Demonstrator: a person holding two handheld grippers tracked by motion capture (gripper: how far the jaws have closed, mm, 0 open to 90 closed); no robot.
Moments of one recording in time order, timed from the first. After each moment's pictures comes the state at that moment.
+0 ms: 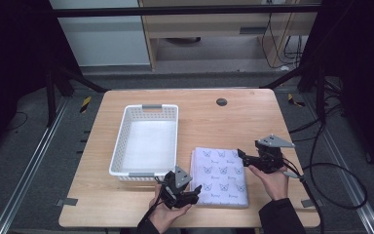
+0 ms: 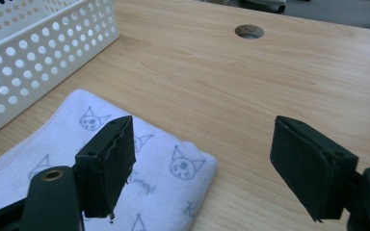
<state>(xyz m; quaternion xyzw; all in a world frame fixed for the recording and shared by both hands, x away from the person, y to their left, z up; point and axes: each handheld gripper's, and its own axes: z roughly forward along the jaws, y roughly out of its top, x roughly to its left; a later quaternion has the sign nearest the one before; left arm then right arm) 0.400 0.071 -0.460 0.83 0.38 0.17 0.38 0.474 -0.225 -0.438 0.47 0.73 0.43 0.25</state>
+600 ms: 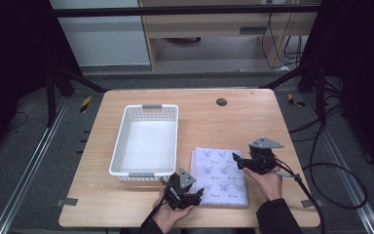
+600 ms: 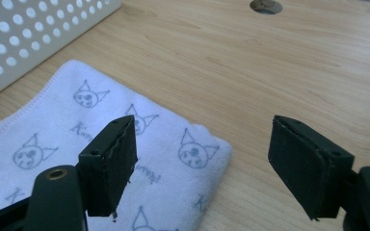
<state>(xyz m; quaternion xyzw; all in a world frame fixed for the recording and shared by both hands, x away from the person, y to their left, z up) 0.405 0.064 -0.480 0.84 0.38 0.15 0.36 0.482 -0.212 -0.457 0.46 0.76 0.40 0.24</state>
